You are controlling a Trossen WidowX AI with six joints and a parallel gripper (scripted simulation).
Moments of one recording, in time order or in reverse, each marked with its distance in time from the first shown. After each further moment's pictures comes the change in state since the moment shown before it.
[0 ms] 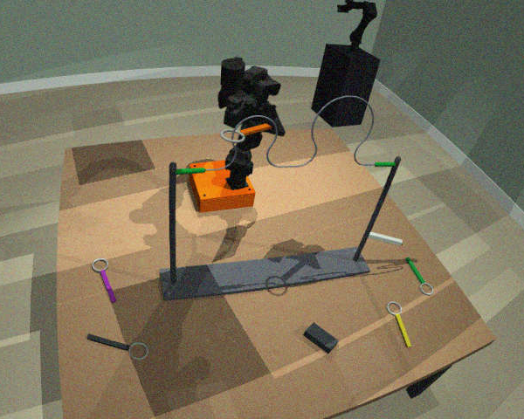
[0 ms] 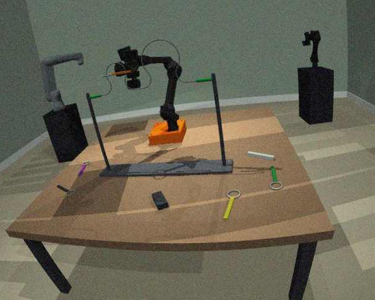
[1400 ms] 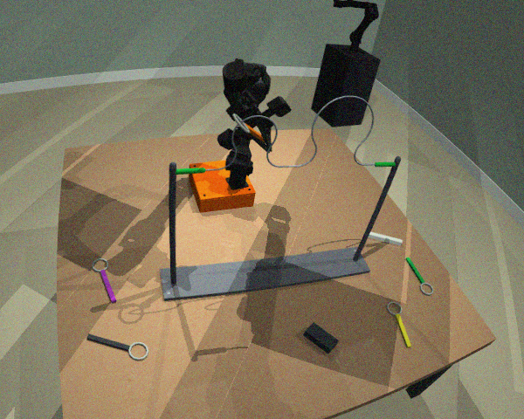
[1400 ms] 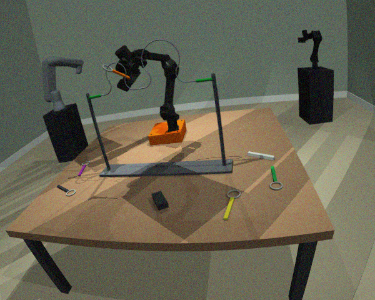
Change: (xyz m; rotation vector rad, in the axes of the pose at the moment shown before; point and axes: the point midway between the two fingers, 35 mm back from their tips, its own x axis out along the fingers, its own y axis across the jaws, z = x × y) arm -0.005 -0.039 0.013 -0.598 -0.045 -0.378
